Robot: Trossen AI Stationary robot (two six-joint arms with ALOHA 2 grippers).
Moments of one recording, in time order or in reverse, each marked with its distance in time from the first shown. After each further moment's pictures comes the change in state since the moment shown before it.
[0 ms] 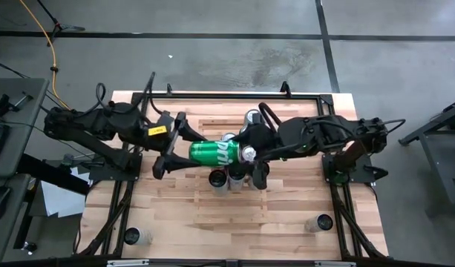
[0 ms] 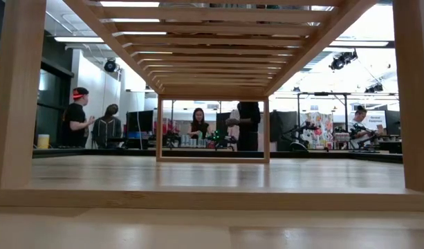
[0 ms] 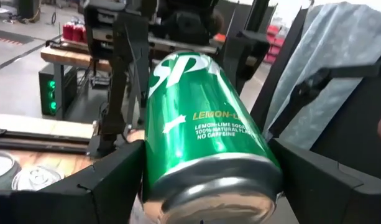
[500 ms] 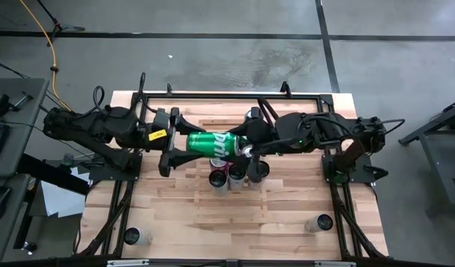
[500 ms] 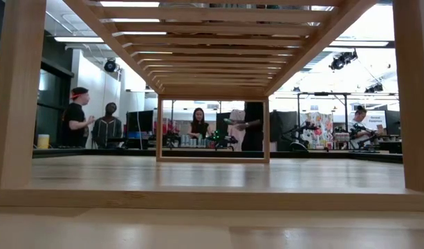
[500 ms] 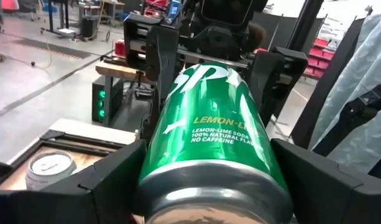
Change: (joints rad) left arm -0.004 -0.007 -0.001 0.007 -0.250 0.024; right arm -0.006 0.003 0.000 0.026 0.013 -0.026
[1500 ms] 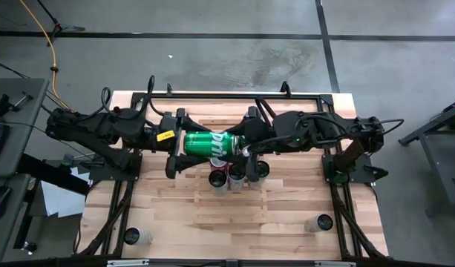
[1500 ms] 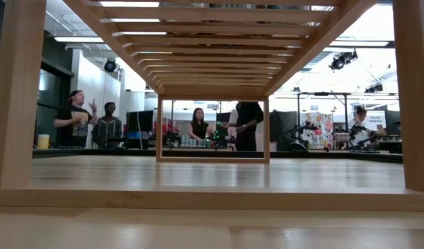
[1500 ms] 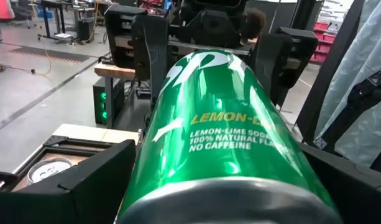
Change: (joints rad) left arm 0.004 0.016 0.000 0.010 0.032 0.069; right arm 0.002 0.003 -0.002 0.025 -0.027 -0.002
